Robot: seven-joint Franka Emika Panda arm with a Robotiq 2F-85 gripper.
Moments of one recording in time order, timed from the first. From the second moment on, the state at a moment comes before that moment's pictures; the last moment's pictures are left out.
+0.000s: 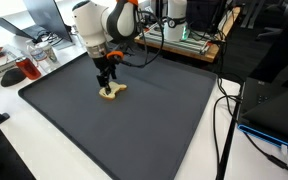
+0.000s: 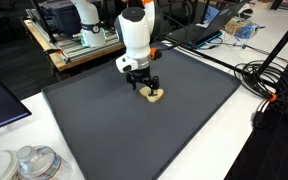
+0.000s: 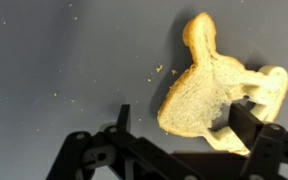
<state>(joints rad) -0.01 0.58 -0.11 -2.04 0.33 2.63 0.73</state>
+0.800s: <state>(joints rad) 0.06 0.59 -0.16 -2.04 0.29 2.63 0.87</state>
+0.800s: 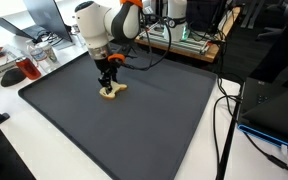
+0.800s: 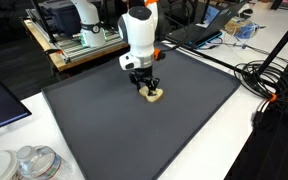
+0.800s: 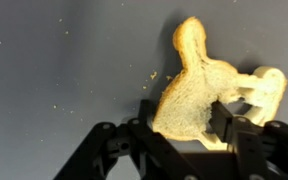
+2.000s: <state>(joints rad) 0.09 0.59 -0.18 -2.03 0.15 2.63 0.90</state>
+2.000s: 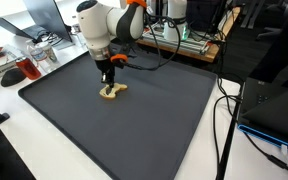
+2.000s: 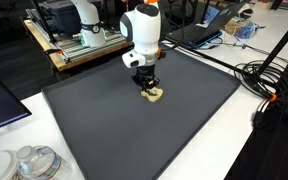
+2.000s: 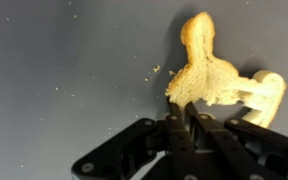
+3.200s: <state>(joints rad) 0.10 0.58 -0.18 -2.03 0.06 2.62 0.71</state>
